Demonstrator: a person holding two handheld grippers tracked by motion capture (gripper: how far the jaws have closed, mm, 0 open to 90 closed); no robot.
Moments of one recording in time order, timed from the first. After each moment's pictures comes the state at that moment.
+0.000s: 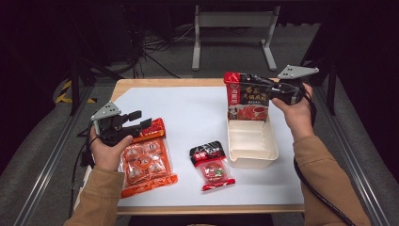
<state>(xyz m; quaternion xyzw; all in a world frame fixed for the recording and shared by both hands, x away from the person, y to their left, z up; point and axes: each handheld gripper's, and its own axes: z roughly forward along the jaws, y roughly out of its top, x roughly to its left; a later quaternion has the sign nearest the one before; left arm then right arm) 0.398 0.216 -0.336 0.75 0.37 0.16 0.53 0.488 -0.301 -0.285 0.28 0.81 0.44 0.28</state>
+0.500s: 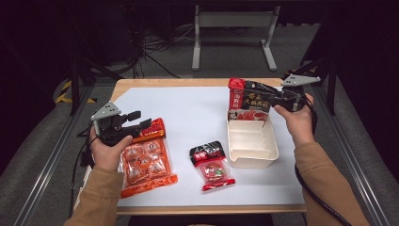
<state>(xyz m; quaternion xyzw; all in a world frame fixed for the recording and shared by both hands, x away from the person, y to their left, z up) 0.399 0.217 -0.338 0.75 0.37 0.16 0.53 0.485 -0.317 -0.313 0.34 0.79 0.44 0.25</state>
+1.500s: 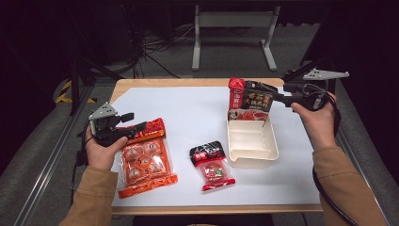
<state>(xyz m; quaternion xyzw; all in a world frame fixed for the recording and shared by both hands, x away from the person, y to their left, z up) 0.408 0.236 -0.349 0.77 0.38 0.16 0.49 0.454 -0.348 -0.273 0.38 0.76 0.46 0.23</state>
